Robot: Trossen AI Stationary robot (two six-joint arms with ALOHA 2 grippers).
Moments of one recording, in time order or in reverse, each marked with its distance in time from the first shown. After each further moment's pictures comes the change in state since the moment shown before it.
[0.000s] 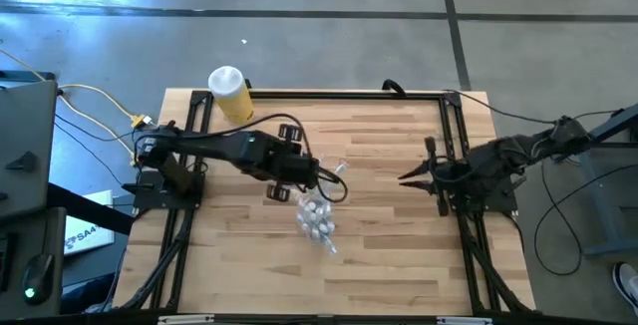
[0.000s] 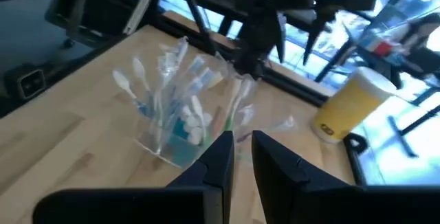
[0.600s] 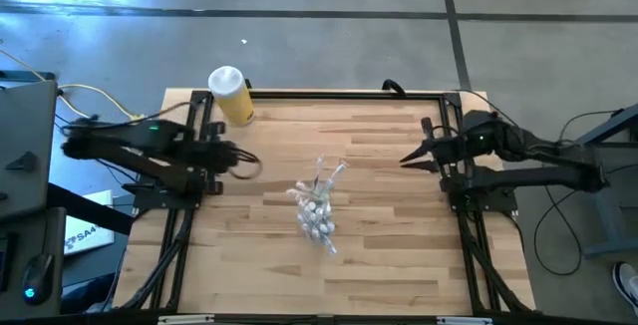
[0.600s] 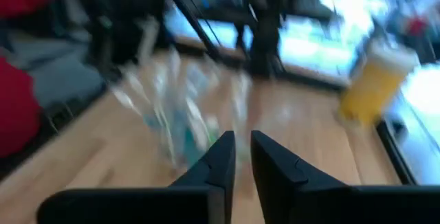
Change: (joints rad) left arm 0.027 -0.761 -0.771 0.118 0.153 -0.186; right arm -0.547 -0.057 -0.025 -0.038 -0.610 0.053
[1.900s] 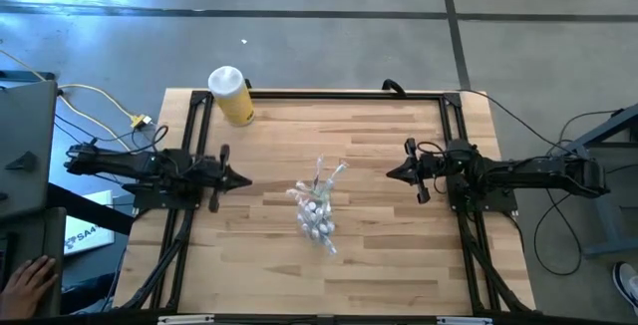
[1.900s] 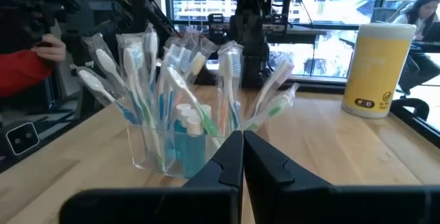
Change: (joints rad) left arm 0.000 -0.776 -0.954 1.174 0.257 0.056; right arm -0.114 0.054 -0.768 1.142 -0.127 0.221
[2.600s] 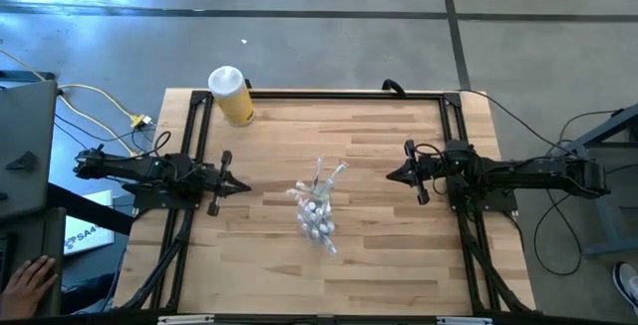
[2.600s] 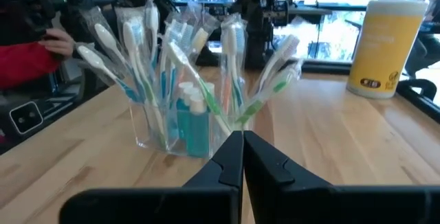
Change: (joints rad) left arm 0.000 -0.164 -0.161 0.020 0.064 0.106; right arm -0.002 -0.013 -0.002 -0.079 -0.008 -0.024
